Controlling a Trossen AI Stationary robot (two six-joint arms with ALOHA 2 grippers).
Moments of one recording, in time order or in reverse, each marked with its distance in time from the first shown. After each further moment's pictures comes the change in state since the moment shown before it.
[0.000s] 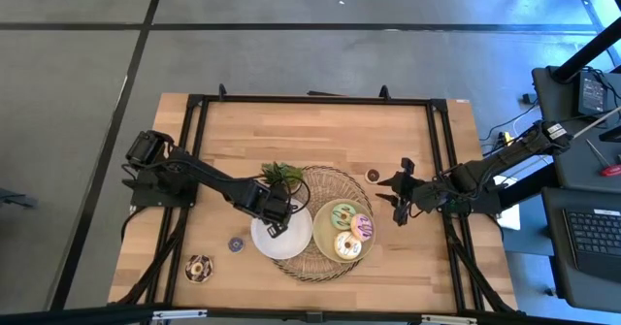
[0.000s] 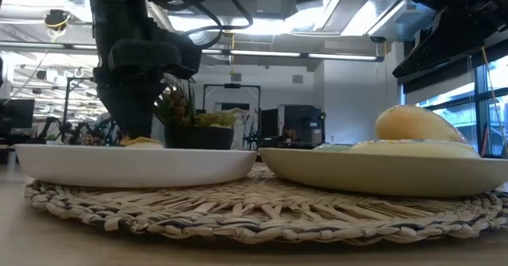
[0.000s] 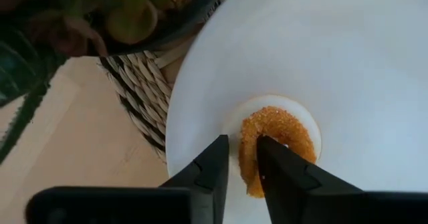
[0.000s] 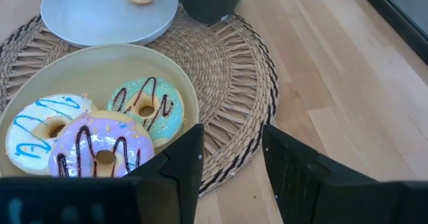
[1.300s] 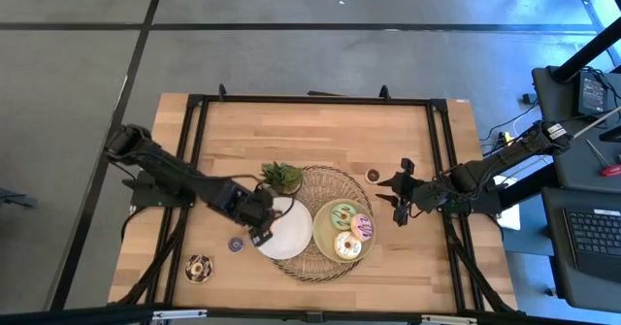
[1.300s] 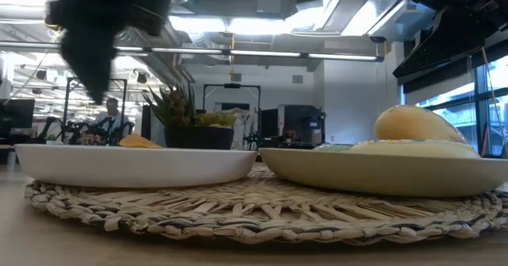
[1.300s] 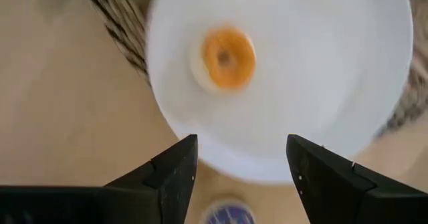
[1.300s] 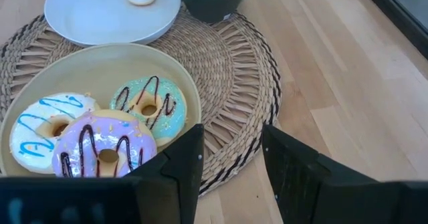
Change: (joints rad) left arm -0.122 -0.201 -0.002 -0.123 0.091 -0.138; right arm 0.000 0.000 0.000 0.000 -0.010 0.002
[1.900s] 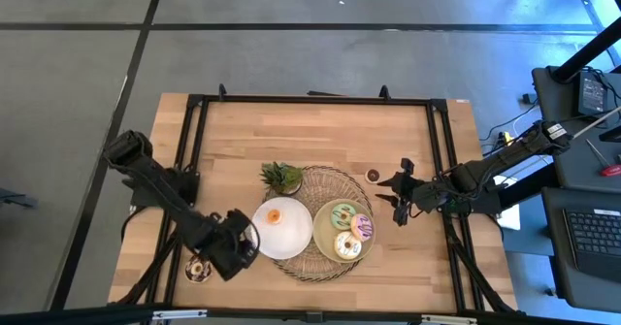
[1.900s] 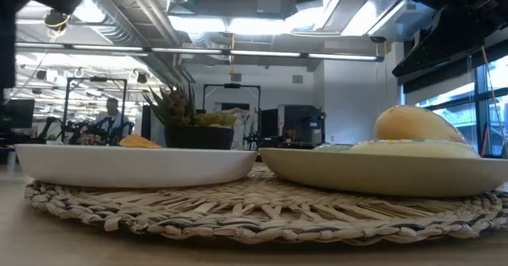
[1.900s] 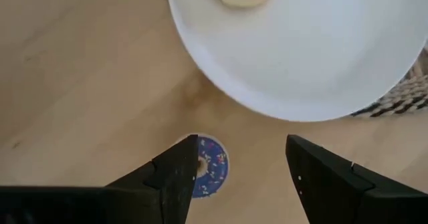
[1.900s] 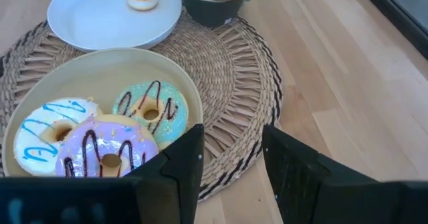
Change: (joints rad) left arm -0.357 0.056 -0.005 -0.057 -0.238 -0.629; right arm 0.000 0.001 0.000 0.013 0.001 0.003
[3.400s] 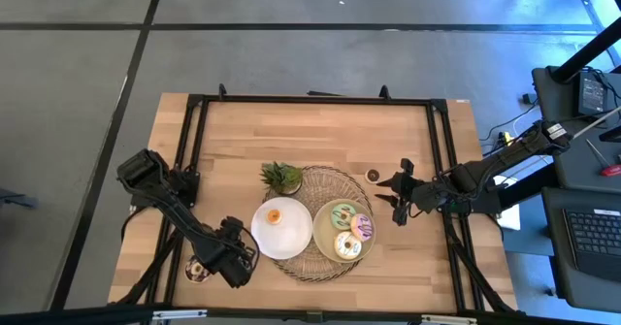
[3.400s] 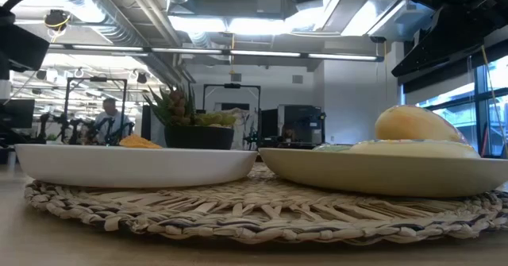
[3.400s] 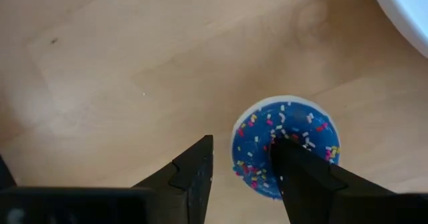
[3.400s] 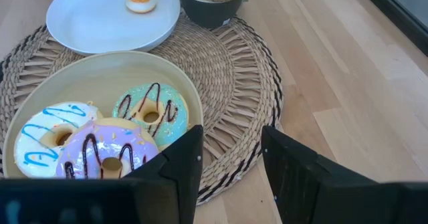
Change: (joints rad) left arm -0.032 0.222 0.000 -0.063 0.195 -0.282; right arm 0.000 0.005 0.000 0.005 0.001 0.019
